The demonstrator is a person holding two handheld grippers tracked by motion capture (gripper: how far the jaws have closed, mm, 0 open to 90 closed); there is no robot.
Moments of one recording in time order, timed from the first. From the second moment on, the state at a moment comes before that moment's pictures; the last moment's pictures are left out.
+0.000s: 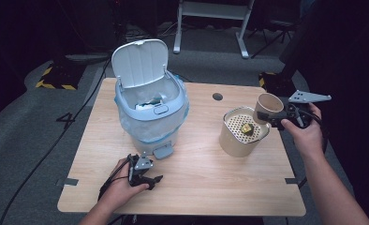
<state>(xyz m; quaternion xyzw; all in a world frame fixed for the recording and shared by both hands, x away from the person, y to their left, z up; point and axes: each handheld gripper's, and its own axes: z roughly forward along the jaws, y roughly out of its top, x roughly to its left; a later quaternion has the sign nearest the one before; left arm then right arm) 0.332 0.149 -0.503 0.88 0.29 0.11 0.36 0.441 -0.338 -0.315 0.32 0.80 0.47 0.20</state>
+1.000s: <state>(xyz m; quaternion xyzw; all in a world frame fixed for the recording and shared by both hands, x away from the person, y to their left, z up) 0.333 0.149 -0.503 0.88 0.29 0.11 0.36 0.470 -0.213 -0.244 0.22 0.81 0.52 0.16</state>
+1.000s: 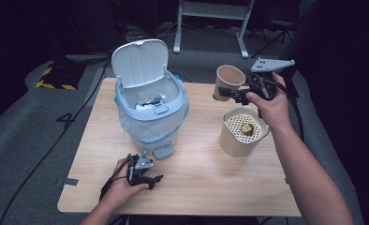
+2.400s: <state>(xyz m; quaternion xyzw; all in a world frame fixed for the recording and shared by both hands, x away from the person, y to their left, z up) 0.333 0.148 -0.504 0.88 0.29 0.11 0.36 0.496 -0.042 -0.248 0.17 0.84 0.51 0.09</state>
